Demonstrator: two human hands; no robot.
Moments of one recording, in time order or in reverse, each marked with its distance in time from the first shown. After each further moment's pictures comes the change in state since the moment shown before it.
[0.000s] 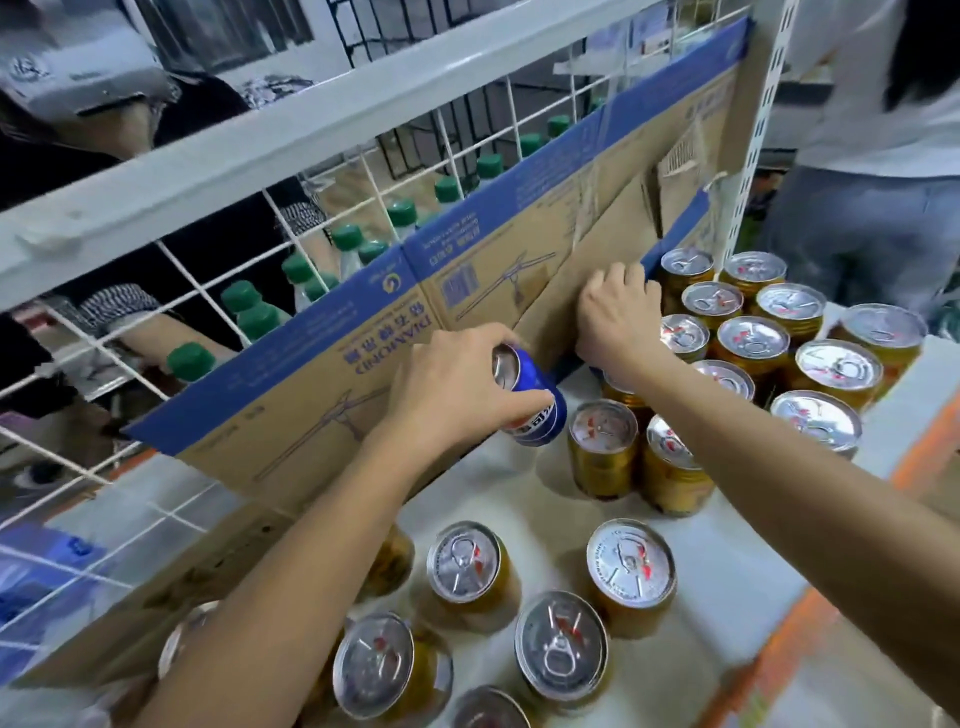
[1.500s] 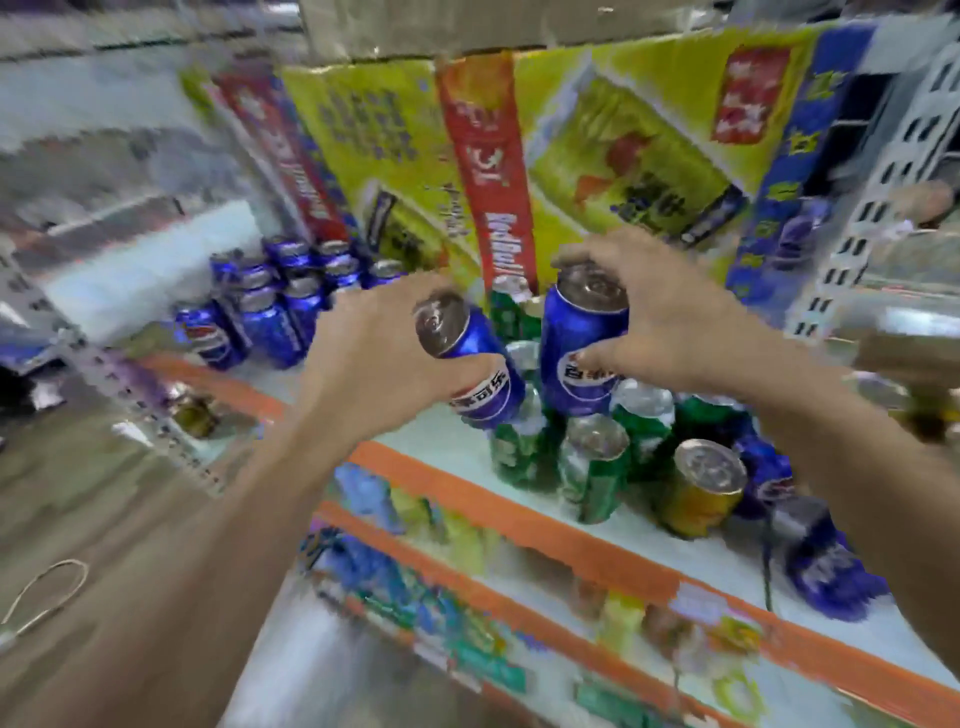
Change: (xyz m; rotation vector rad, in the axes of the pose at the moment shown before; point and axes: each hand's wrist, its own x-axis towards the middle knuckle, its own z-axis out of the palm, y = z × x) left_hand -0.699 -0.200 -0.151 -0.010 0.720 -0.954; right_hand -0.506 -0.440 -0.230 0.640 -0.318 -1.439
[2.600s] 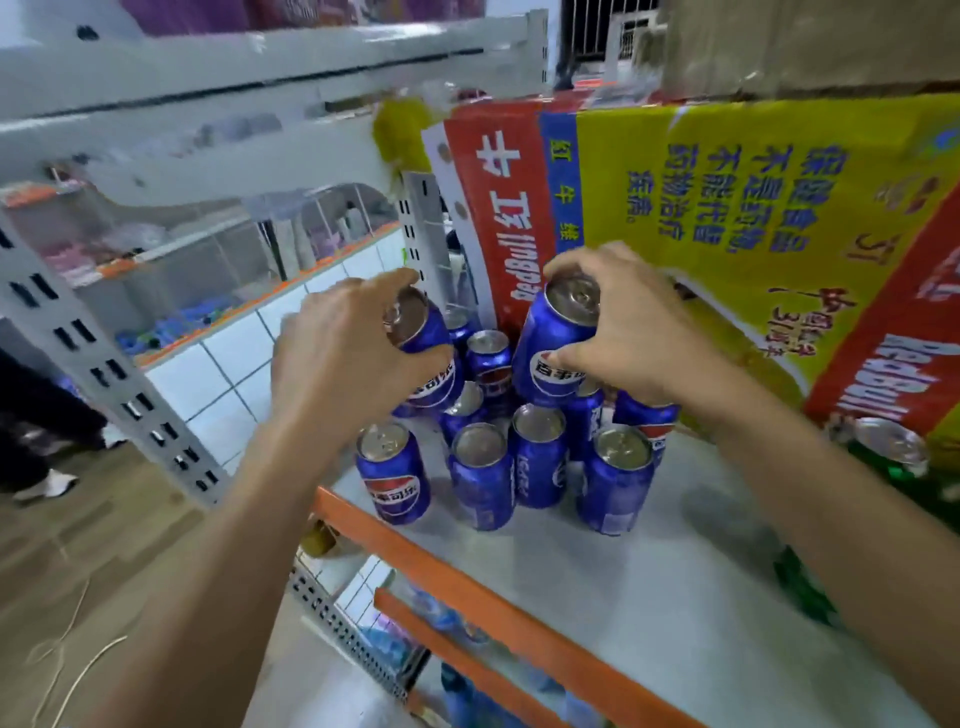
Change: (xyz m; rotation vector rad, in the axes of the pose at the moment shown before) left_hand 0.214 -0.337 -0.125 0.272 0.146 -0.142; right_hand 0.362 -0.151 0.184 0.156 0.109 0.026
